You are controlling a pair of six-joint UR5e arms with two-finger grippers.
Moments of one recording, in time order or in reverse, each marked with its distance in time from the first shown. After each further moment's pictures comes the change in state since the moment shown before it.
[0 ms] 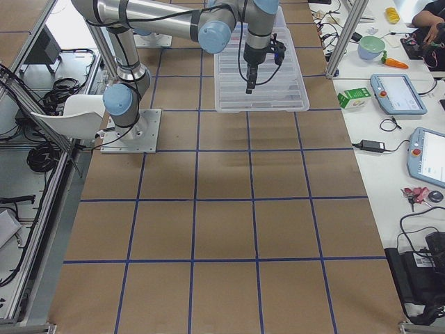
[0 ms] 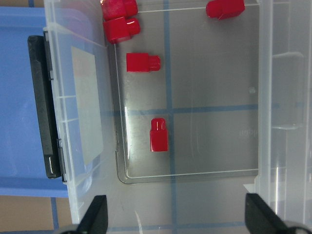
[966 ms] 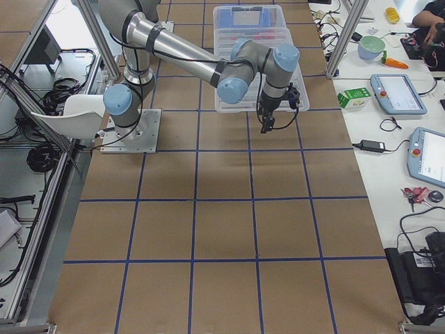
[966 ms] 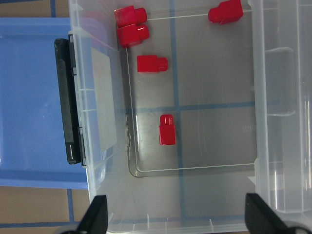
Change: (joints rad) left arm 0.007 0.046 -0.012 -0.002 0.031 0.013; right arm -0.065 0.154 0.018 -0.112 0.001 -0.158
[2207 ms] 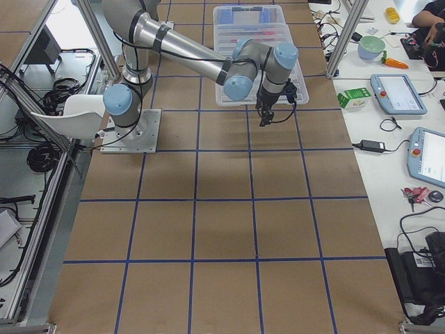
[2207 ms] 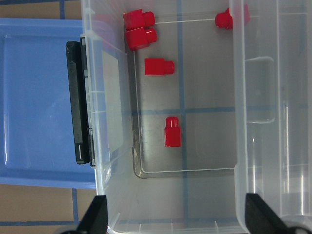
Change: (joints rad) left arm 0.017 -0.001 0.017 -0.012 0.000 0.001; right arm 0.094 0.004 0.017 -0.001 0.032 0.015
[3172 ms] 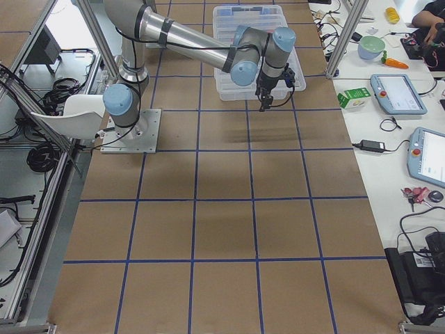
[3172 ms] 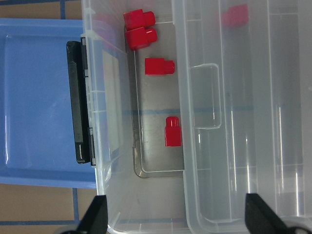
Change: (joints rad) left arm -0.002 0.002 -0.001 -0.006 0.002 0.000; right arm 0.116 0.001 0.000 0.000 0.008 0.137
